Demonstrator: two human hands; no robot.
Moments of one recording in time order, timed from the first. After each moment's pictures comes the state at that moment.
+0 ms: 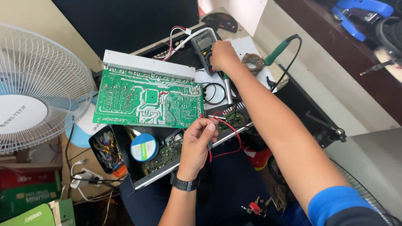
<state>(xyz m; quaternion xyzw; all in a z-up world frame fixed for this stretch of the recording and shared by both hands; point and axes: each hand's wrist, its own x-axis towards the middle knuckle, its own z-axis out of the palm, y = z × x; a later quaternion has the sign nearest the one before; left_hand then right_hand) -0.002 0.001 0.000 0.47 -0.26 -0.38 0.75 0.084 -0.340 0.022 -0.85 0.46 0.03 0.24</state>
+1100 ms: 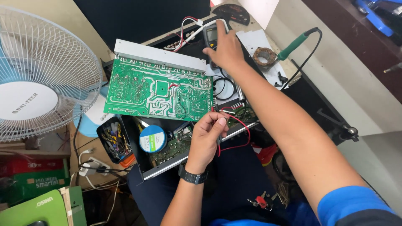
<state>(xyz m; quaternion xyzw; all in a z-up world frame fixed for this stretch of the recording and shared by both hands) 0.002 0.007 0.007 0.47 -0.27 -0.39 0.74 0.081 -0.285 0.043 -0.89 0.39 -0.15 0.21</state>
